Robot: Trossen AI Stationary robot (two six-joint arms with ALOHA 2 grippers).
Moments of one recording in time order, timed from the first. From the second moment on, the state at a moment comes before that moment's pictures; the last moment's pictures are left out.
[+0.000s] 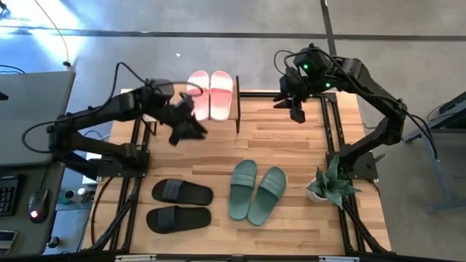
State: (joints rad) left arm 0.41 1.11 1.22 -0.59 0.59 -0.41; right arm -0.43 1.47 1.92 -1.28 -0.30 -0.34
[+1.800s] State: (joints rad) left arm -0.34 1.96 1.52 -1.57 0.02 -1.35; right arm -0.41 1.43 1.92 -1.35 -0.14 -0.49
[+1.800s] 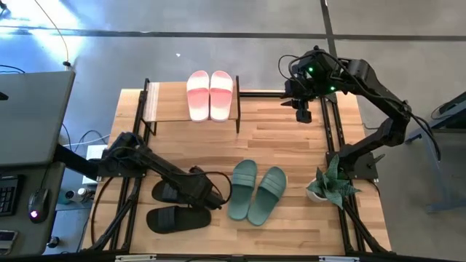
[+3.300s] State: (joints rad) left arm -0.34 2.02 1.44 -1.57 0.01 -1.39; right arm -0.41 1.43 1.92 -1.33 -0.18 -0.52
